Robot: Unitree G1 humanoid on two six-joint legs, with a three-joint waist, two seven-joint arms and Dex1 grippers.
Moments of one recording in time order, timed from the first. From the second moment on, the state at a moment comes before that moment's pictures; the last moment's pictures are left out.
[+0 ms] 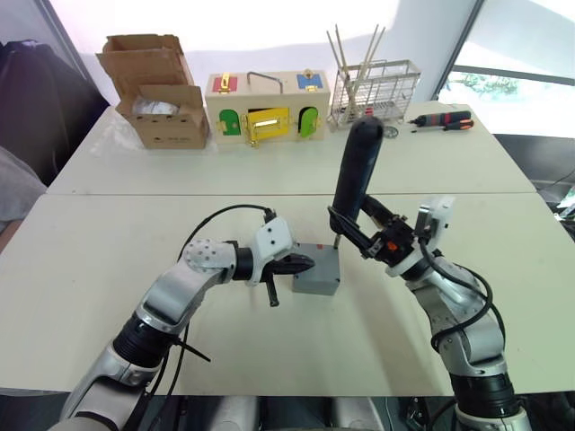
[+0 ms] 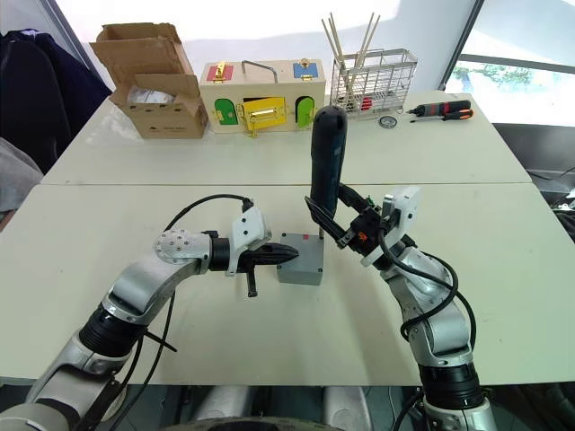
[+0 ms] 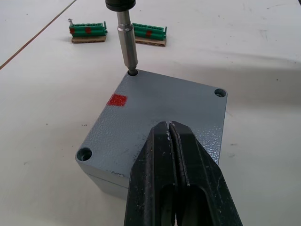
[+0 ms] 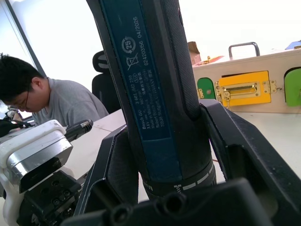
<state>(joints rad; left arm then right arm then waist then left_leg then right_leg) -0.44 0.46 -0.36 -0.25 -0.25 0.57 -0.89 -0.12 -0.34 0.00 -0.35 0.41 0.12 0.61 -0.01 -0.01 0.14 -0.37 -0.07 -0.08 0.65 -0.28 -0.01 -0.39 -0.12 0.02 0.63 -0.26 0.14</state>
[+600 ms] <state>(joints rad) -0.44 0.45 -0.36 -0.24 -0.25 0.56 -0.89 -0.12 -0.33 0.00 -0.33 0.41 0.10 0.60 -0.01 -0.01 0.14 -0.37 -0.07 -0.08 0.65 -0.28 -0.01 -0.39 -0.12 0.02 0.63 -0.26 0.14</state>
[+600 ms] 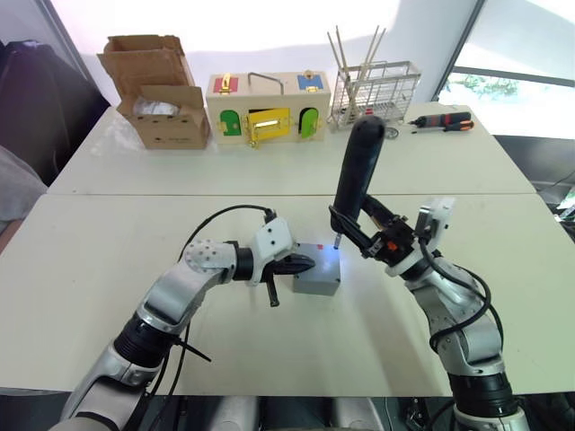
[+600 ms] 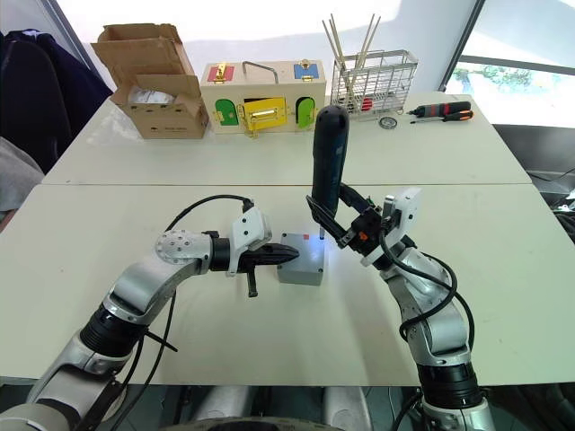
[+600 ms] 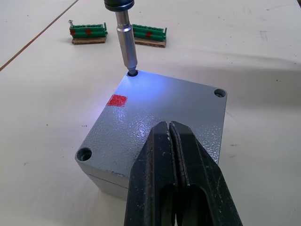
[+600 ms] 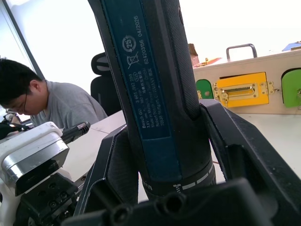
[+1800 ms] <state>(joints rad) -0.52 0.42 -0.18 -0.29 -0.44 0.64 -0.85 -0.57 -0.86 -0.35 -0.26 1.05 1.07 0.17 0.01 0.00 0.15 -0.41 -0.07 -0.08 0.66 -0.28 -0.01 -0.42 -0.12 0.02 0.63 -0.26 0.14</state>
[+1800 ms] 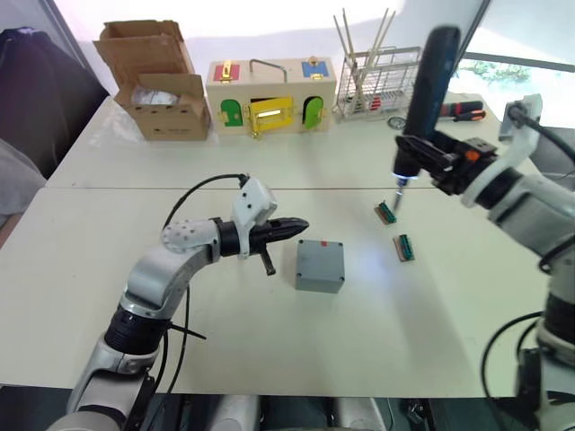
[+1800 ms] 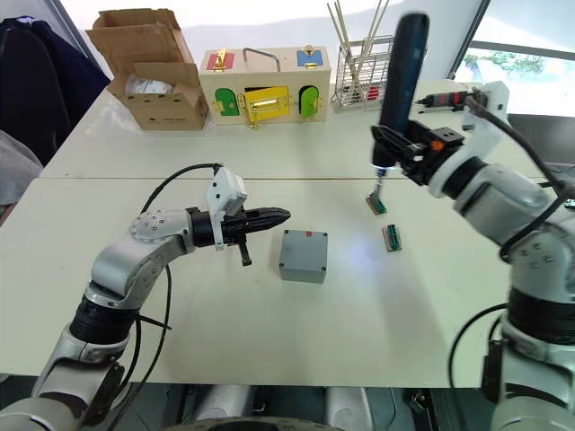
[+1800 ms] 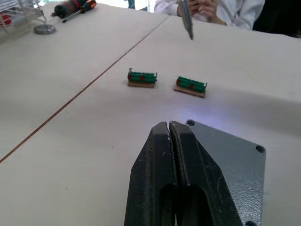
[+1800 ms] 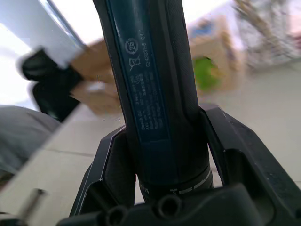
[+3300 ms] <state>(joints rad) -0.48 0.29 -0.22 -0.23 -0.43 0.59 -0.82 -0.52 -1.03 -0.21 0.26 0.59 1.42 0.52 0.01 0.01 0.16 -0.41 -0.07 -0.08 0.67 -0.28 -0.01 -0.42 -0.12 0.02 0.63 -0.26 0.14</state>
